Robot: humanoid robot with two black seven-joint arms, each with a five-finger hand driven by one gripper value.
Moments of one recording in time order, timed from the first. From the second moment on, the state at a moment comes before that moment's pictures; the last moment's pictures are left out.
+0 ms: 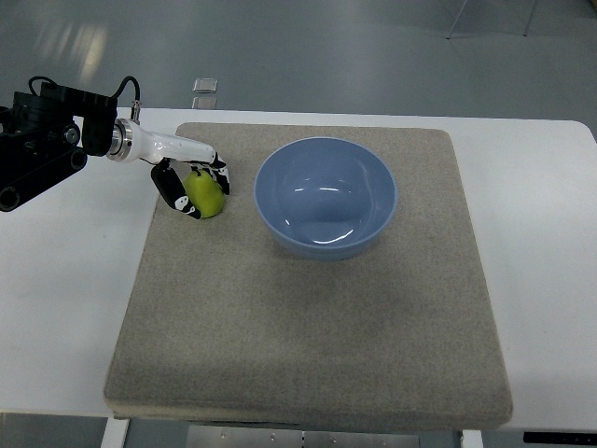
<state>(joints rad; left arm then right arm) -1.18 0.53 -0.14 -0.86 1.49 -0.46 -0.34 0.03 0.00 -0.09 0.14 -0.02 -0.02 0.02</state>
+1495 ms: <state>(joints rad) -1.30 0.39 -0.28 -0.92 1.37 -0.46 -0.34 0.03 0.00 -0.09 0.14 -0.02 -0.02 0.02</state>
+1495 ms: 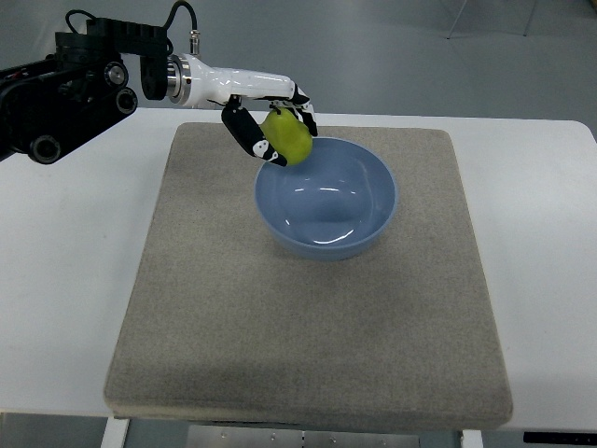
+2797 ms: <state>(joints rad) -1.17 0.26 -0.27 -0.91 1.36 -0.38 -0.34 0.03 0.00 -0.09 0.14 -0.02 -0.02 0.02</state>
